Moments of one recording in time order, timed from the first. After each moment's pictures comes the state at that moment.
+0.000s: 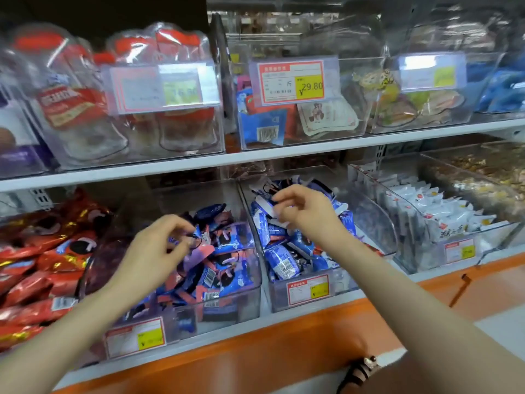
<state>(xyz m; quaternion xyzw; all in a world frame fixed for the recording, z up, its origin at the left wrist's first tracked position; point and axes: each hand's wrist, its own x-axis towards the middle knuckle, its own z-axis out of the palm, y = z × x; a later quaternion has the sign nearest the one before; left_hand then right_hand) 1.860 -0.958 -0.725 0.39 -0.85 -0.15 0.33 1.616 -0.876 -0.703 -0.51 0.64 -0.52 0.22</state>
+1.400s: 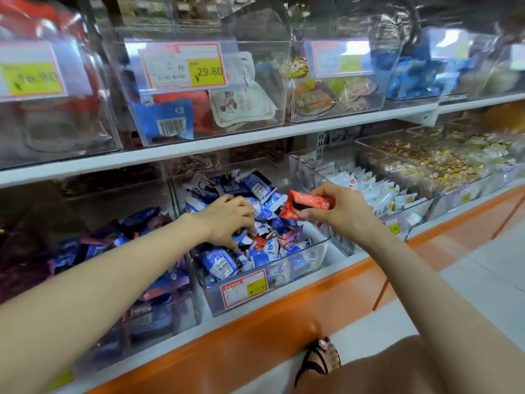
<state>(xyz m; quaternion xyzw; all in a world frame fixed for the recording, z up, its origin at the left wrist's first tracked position) 1.648 -0.982 -0.732 0.07 -0.98 0.14 -0.10 1.493 -0.792 -0.715 -0.47 0.78 -0.42 0.07</state>
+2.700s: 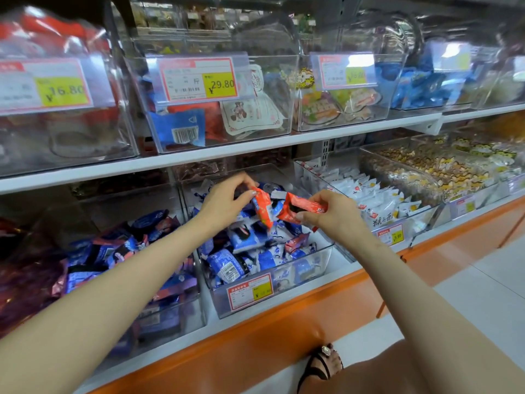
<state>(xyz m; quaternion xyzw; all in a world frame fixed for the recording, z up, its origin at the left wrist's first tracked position) 1.655 -0.971 -0.713 0.19 -0.88 -0.27 0.34 1.504 -0.810 -0.717 -0.43 0.81 -0.40 0.07</state>
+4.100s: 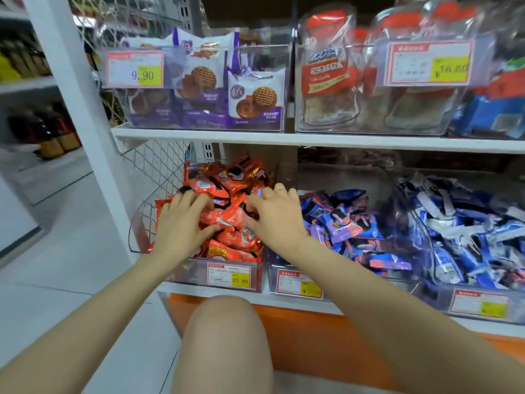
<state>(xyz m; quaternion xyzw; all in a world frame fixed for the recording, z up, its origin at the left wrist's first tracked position) 2.076 -0.990 -0.759 0.56 -0.78 0.13 0.25 1.888 -0.975 -0.743 -0.77 0.56 -0.23 -0.17</state>
